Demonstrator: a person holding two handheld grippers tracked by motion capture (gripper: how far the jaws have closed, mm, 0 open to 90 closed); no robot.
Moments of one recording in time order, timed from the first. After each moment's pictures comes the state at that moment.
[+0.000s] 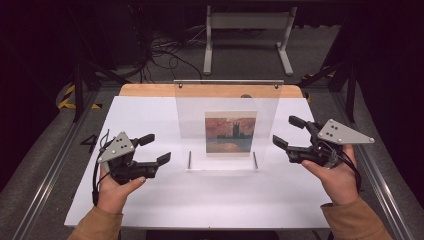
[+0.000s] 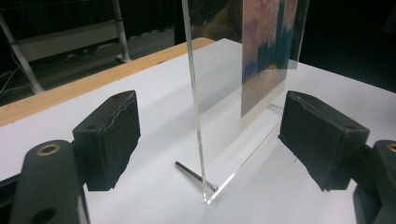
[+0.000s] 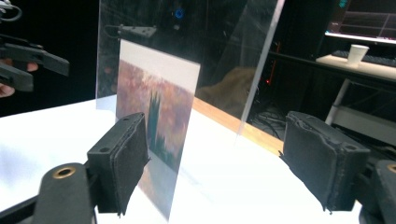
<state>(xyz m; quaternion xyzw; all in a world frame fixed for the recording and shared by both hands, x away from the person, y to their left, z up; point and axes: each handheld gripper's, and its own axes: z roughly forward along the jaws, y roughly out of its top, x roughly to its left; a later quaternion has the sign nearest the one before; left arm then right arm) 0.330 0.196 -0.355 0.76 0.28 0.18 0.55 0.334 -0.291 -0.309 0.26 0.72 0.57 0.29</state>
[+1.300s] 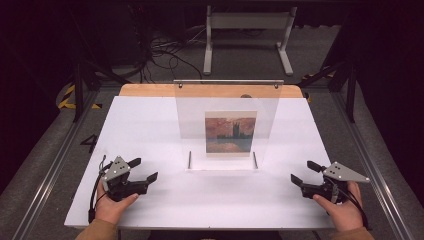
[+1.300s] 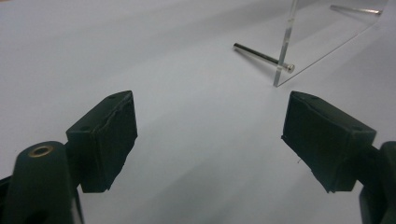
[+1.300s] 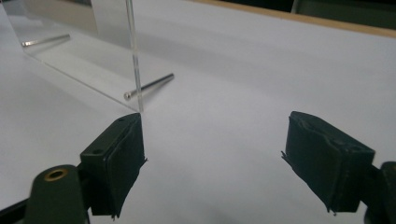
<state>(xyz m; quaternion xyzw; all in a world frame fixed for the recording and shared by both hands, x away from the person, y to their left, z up) 0.335 0.233 -0.463 0.78 0.37 0.19 0.48 0.299 -0.357 -0.440 0.41 0.75 0.46 0.26</state>
